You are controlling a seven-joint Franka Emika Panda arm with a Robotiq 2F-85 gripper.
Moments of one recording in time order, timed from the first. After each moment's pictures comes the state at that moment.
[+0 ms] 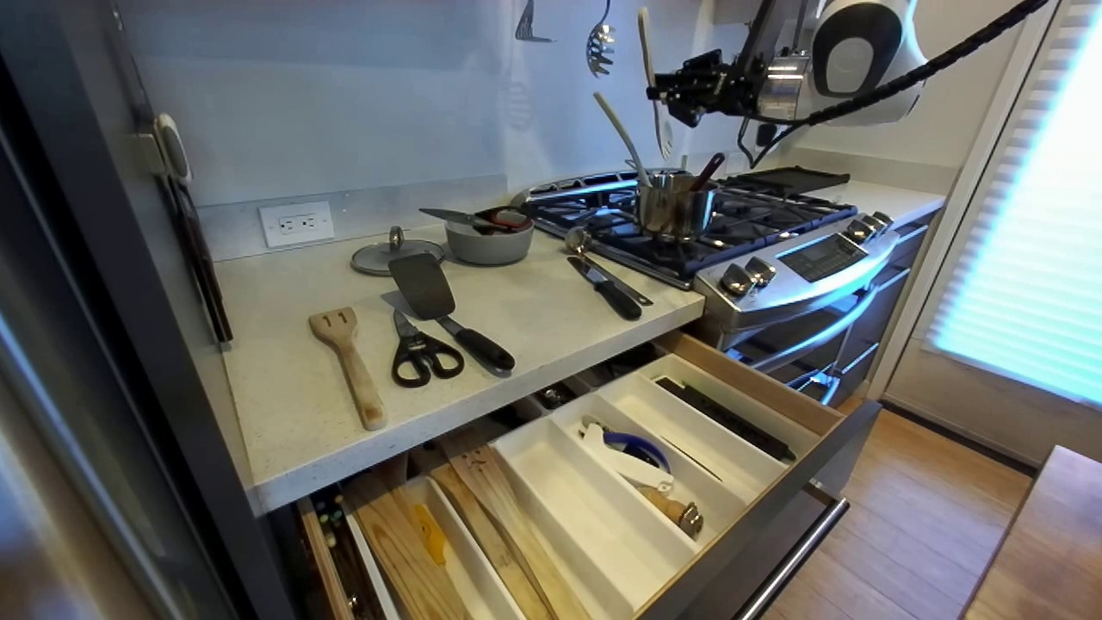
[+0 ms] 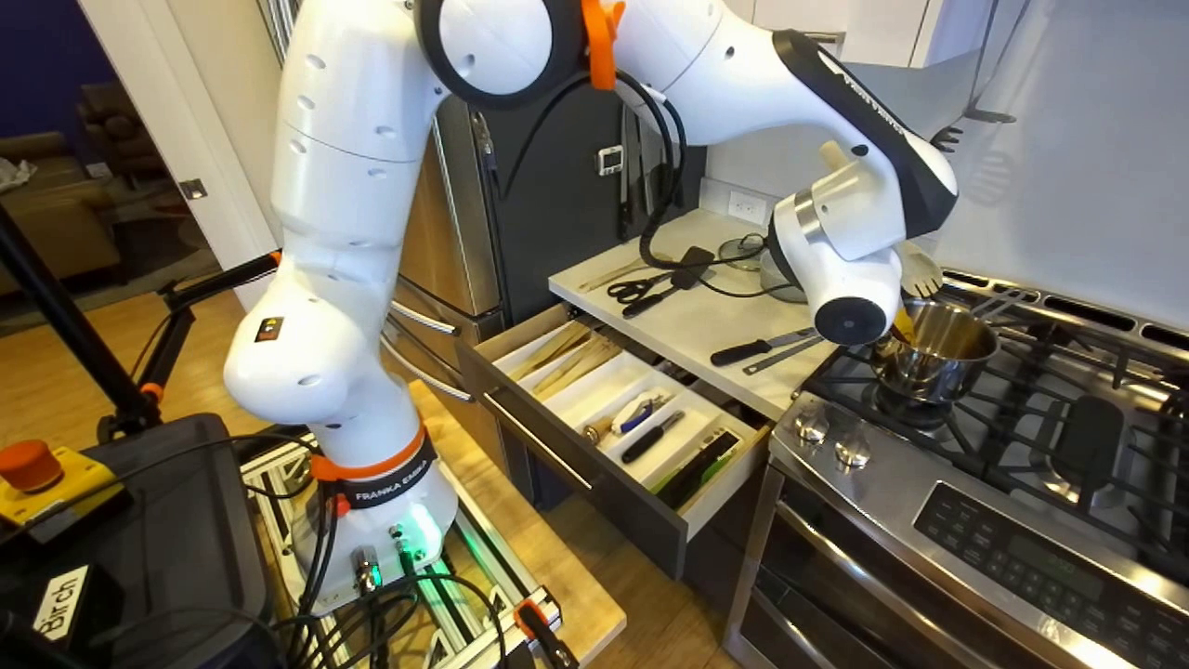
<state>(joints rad) -0.53 0.43 0.01 -1.90 2.05 2.05 -0.09</state>
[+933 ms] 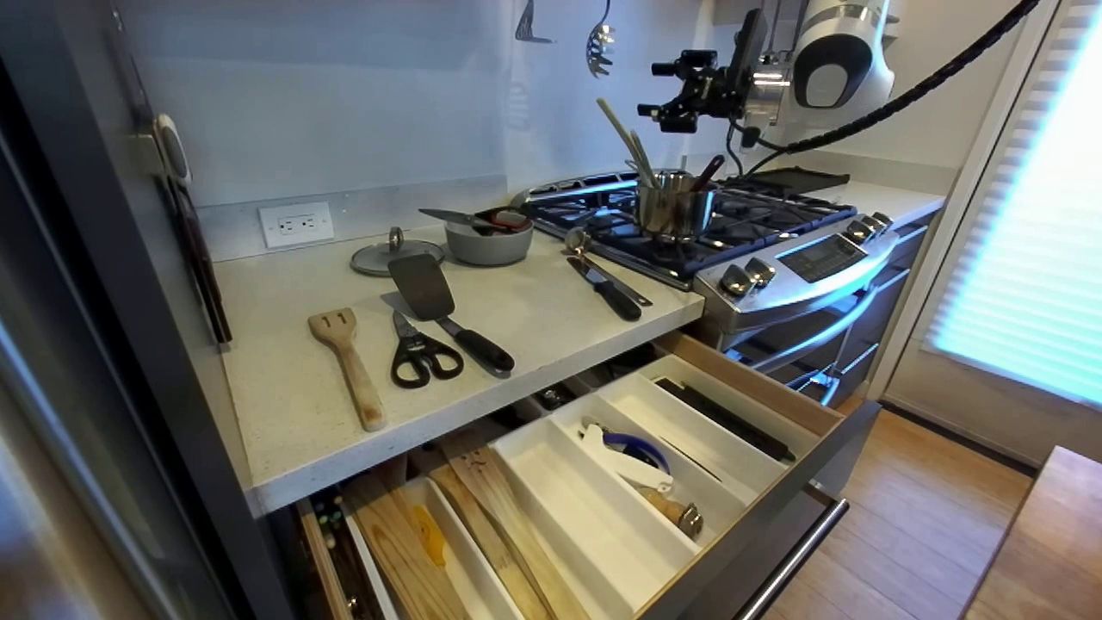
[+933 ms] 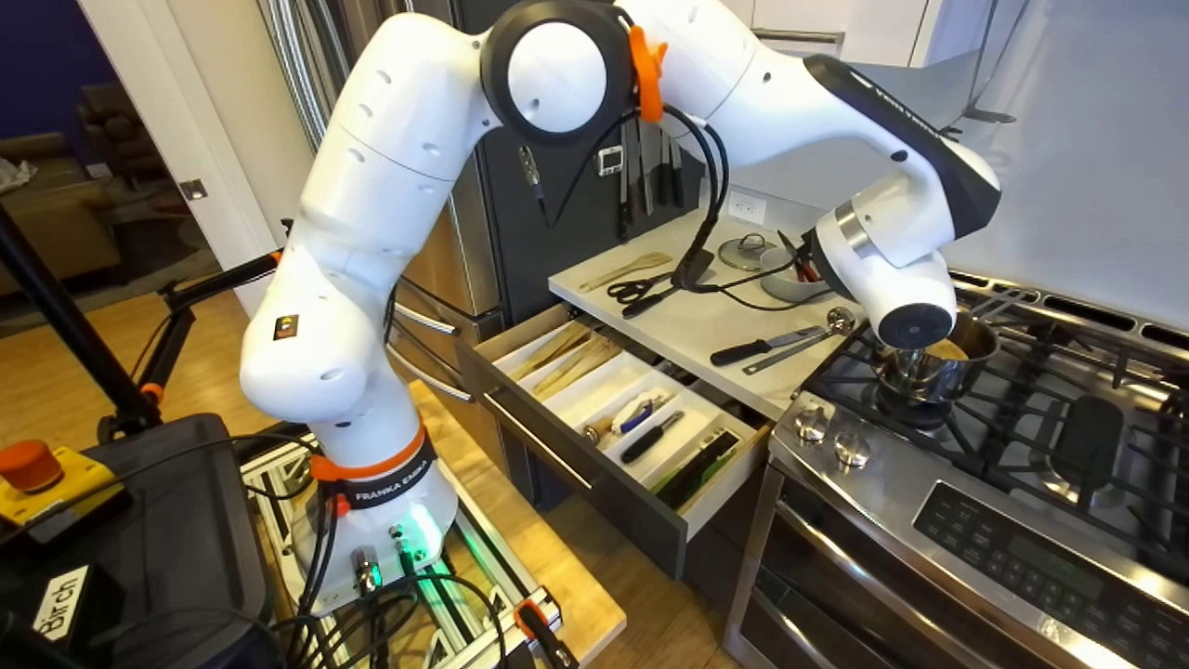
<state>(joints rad) -0.40 0.60 -0.16 -1.67 2.00 1.91 -0.04</state>
